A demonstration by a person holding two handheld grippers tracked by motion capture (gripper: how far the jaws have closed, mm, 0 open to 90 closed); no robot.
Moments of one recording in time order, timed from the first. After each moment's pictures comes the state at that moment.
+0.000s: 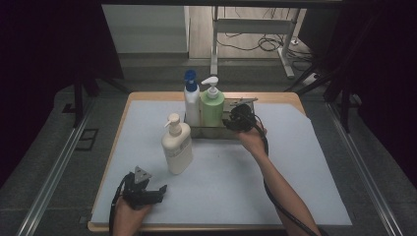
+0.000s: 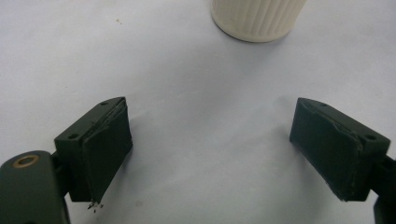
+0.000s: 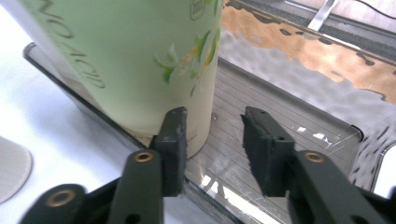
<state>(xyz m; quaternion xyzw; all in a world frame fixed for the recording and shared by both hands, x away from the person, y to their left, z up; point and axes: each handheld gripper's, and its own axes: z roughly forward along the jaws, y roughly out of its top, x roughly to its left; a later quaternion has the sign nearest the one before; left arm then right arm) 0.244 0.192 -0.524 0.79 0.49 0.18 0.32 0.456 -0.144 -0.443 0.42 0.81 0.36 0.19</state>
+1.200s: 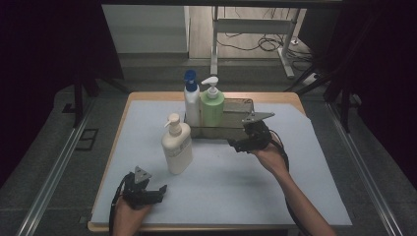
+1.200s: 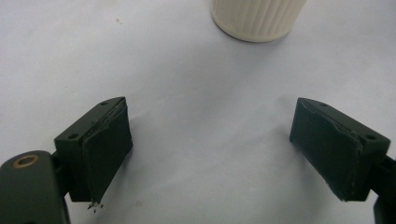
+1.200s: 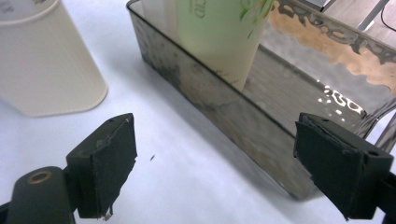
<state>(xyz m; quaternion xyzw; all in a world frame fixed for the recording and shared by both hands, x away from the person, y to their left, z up) 0.244 0.192 -0.524 0.79 0.49 0.18 0.32 0.388 -0.180 -0.425 0.34 0.84 0.38 0.17</state>
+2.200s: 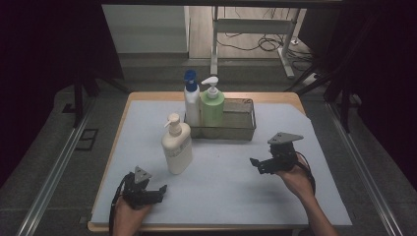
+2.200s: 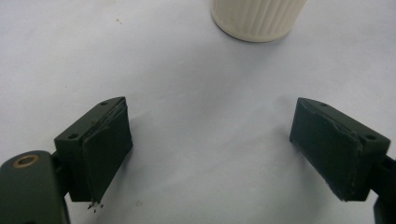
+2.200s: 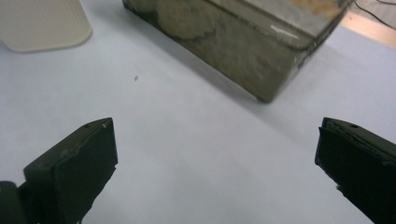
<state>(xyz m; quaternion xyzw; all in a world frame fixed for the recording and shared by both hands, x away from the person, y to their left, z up) 0.244 0.192 -0.524 0.79 0.49 0.18 0.32 0.333 -0.248 -0.445 0.36 0.83 0.37 0.19</state>
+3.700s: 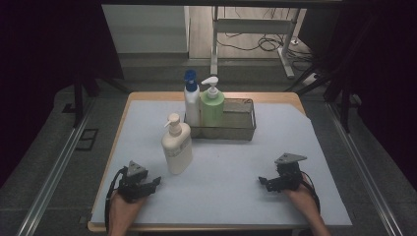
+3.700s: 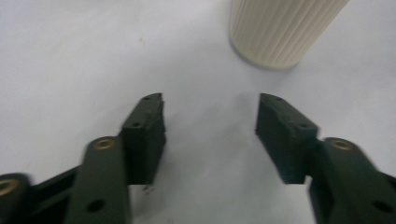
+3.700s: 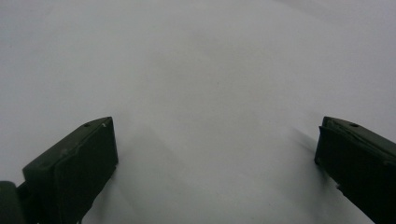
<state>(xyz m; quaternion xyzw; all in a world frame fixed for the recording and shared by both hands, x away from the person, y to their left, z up) 0.259 0.208 -0.514 0.78 0.50 0.16 0.35 0.314 -0.286 -0.523 0.40 0.84 0.34 0.16</state>
